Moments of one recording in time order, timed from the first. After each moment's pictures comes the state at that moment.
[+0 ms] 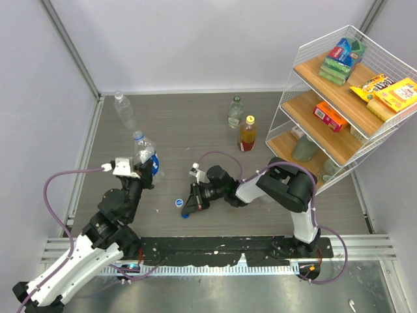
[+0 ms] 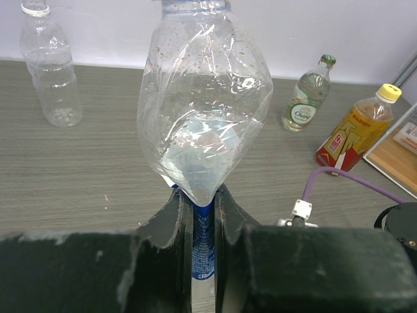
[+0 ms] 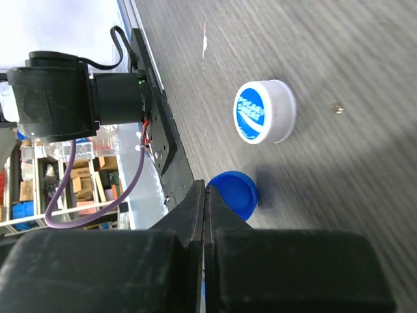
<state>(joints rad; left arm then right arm) -0.75 0.30 0.39 -0.04 -0.58 -0.17 0.97 1.96 0.78 0.69 -0.67 0.93</state>
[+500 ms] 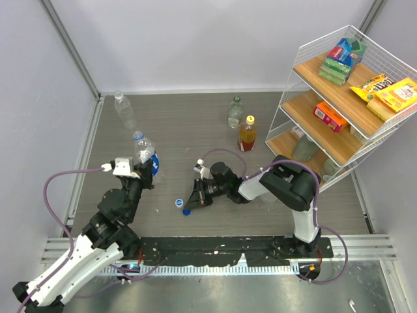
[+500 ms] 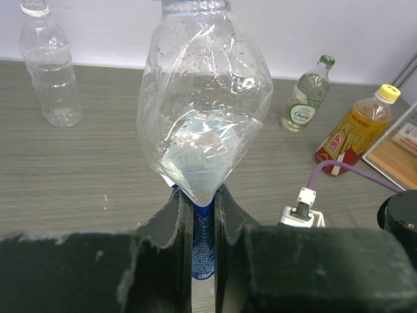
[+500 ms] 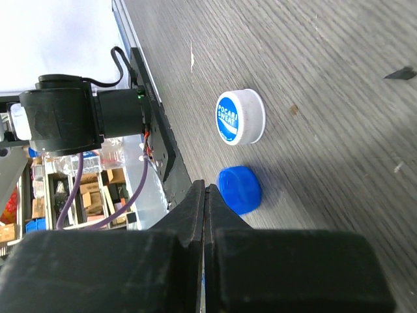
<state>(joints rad) -0.75 0.30 0.39 -0.04 -0.58 -0.17 0.92 1.96 0.76 0.71 -0.68 0.98</state>
